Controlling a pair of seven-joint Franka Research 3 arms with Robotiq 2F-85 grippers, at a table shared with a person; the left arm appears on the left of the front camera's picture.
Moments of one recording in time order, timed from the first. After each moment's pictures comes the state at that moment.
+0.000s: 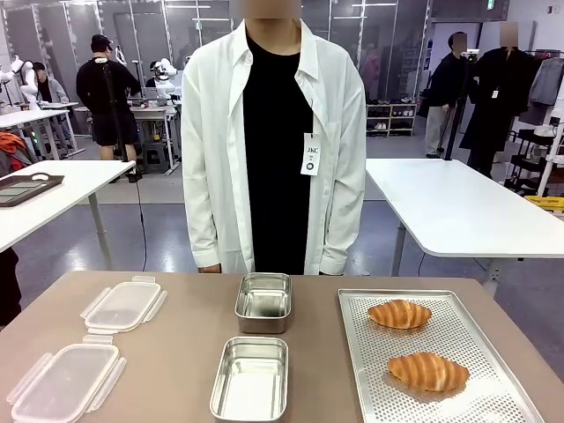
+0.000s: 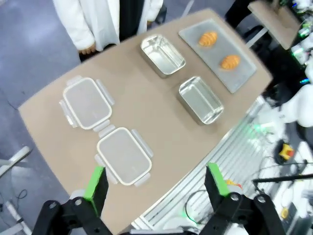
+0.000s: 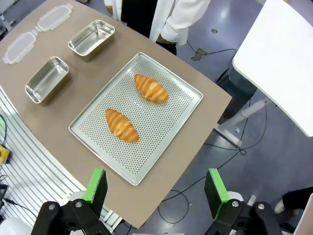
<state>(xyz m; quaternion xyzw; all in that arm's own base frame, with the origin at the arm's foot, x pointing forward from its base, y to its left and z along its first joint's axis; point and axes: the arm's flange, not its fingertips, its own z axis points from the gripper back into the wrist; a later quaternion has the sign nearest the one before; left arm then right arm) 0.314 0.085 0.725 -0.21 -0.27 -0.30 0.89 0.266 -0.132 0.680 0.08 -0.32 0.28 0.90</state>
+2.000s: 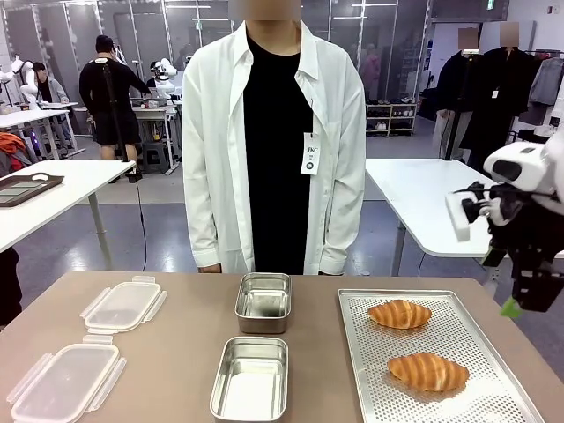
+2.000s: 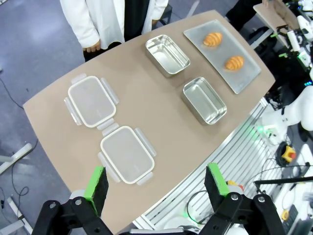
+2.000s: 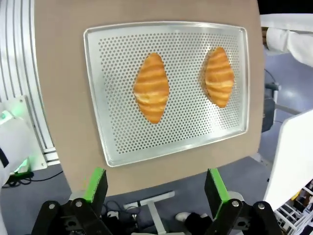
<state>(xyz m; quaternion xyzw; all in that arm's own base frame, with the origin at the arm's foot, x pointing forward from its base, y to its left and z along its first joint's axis) 0.312 0.088 0.728 -0.20 -0.28 -0.29 0.89 0.317 0.039 0.523 -0.07 -0.12 0.64 0.75</state>
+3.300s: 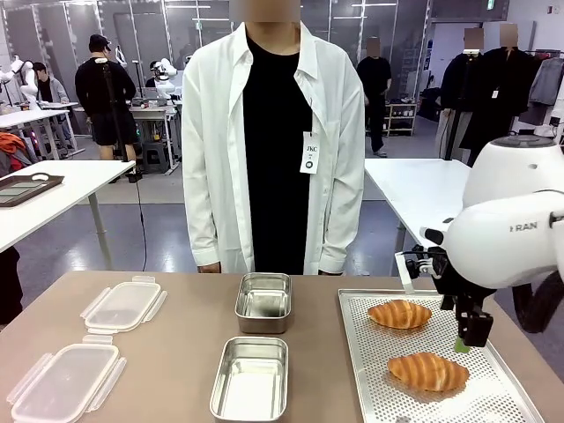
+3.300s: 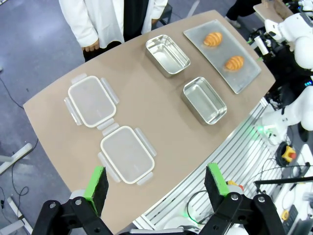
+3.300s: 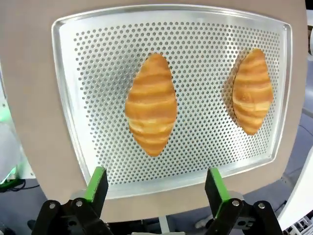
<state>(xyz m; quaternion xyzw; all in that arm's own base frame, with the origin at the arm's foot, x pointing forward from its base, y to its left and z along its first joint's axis) 0.312 0.088 0.728 -0.20 -0.28 -0.29 0.89 0.390 0.066 0.409 -0.05 -0.05 0.65 0.76</state>
